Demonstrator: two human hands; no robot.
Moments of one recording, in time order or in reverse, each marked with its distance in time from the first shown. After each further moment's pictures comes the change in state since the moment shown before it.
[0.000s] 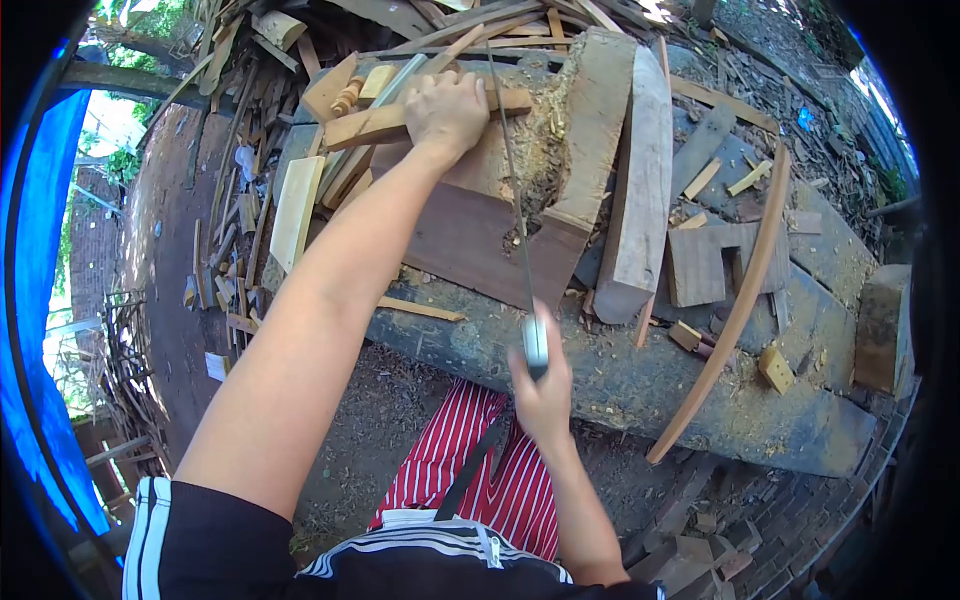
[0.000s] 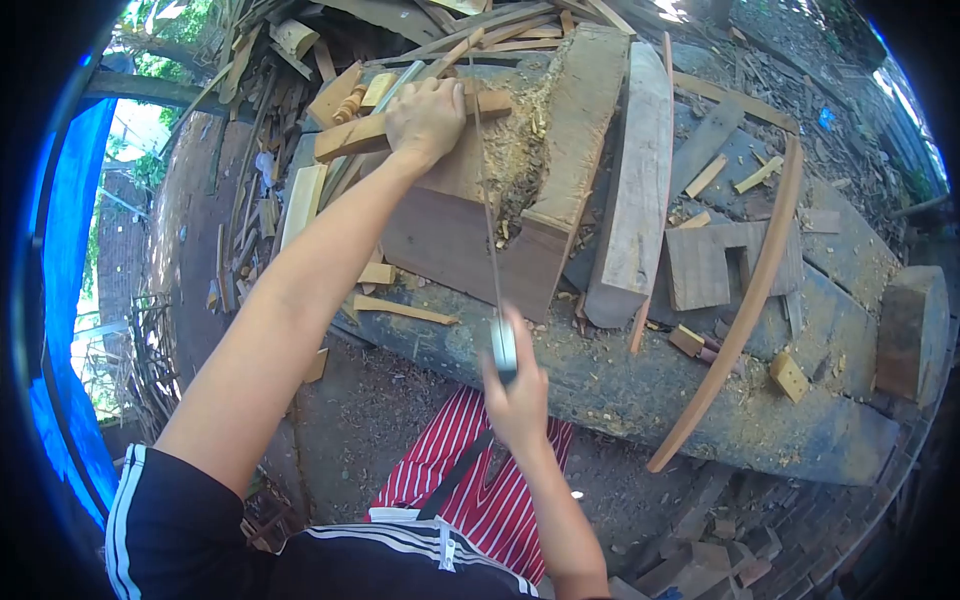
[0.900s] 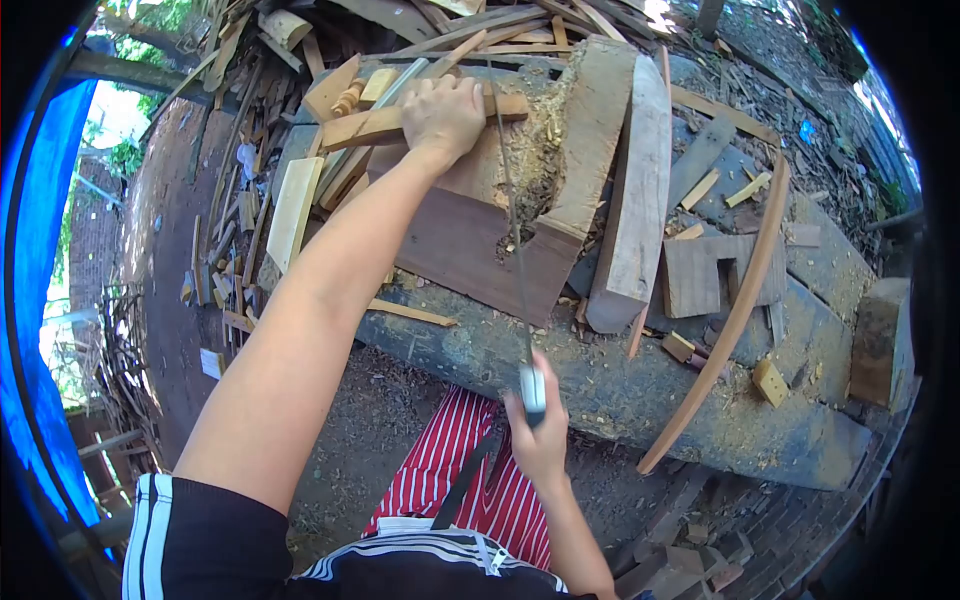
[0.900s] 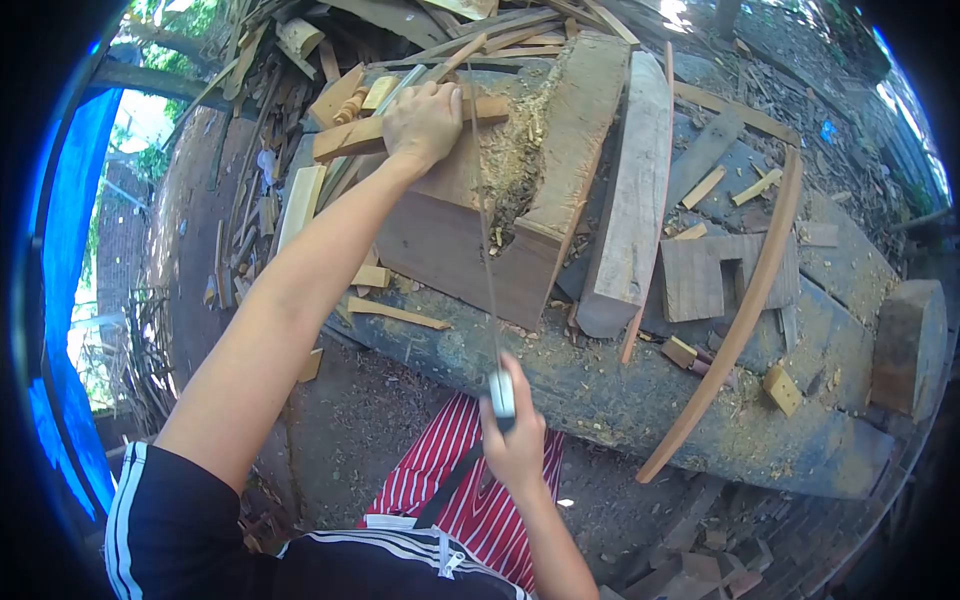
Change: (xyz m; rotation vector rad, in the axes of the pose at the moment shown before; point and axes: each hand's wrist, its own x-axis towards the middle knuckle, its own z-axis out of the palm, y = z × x) left_hand -0.001 -0.002 0.003 -0.054 0.031 0.010; right_hand -0.039 -0.003 -0.022 0.096 -0.091 0.200
